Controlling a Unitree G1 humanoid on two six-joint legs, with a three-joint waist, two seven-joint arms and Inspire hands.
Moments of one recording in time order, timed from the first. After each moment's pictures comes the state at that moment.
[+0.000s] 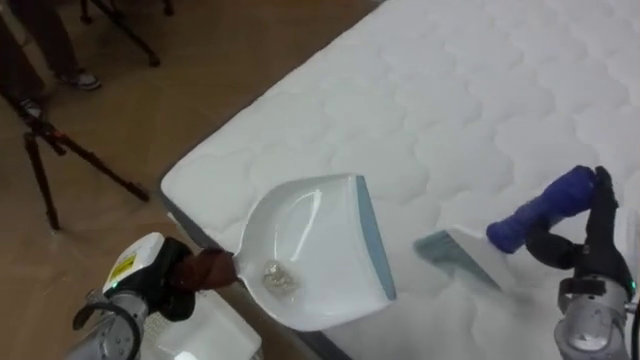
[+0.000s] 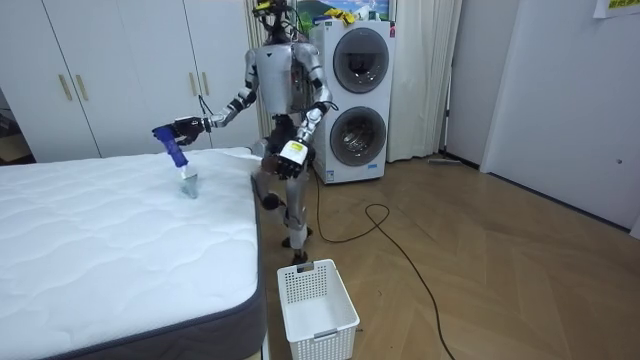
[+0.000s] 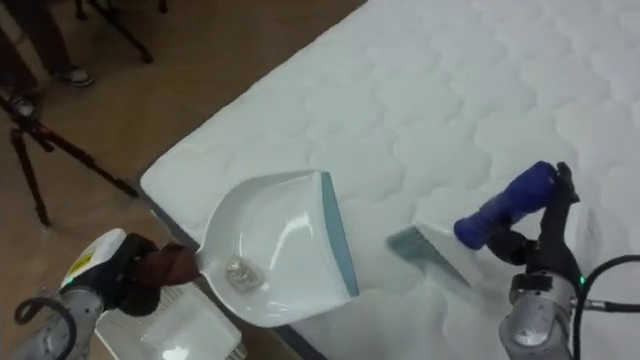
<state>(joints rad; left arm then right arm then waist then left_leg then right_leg) 0.08 0.40 -0.10 0.42 0.58 0.05 0.02 0.01 -0.45 0.14 0.54 -0.04 -0.09 -0.60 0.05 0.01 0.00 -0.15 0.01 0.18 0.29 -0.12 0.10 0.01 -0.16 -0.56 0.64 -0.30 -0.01</state>
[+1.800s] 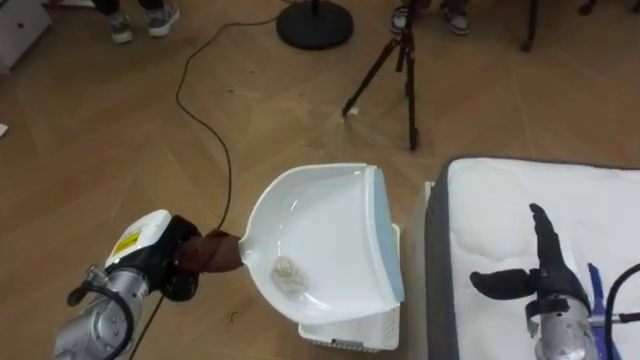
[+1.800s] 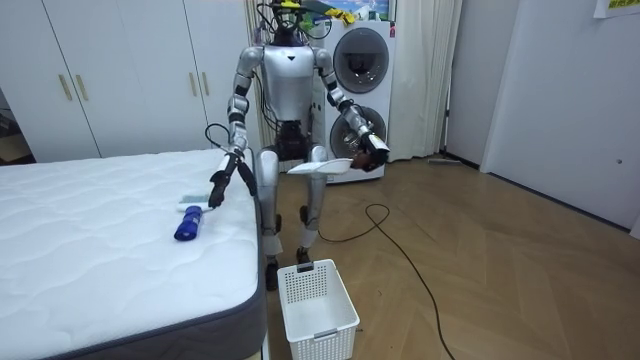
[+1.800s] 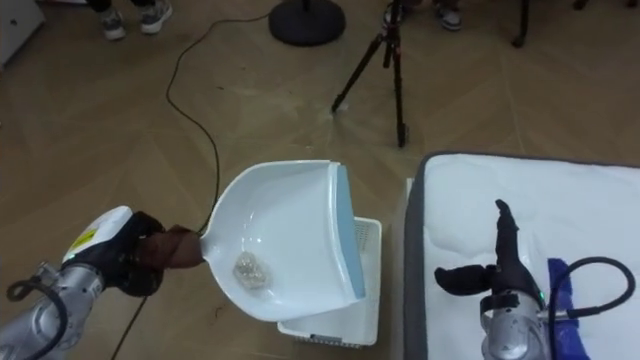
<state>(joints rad) 0.03 0.47 -0.11 0.36 0.60 0.02 -0.05 0.02 -0.39 0.14 0.62 -0.11 -0.08 -0.41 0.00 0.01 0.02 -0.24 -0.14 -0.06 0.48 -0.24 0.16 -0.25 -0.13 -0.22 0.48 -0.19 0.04</state>
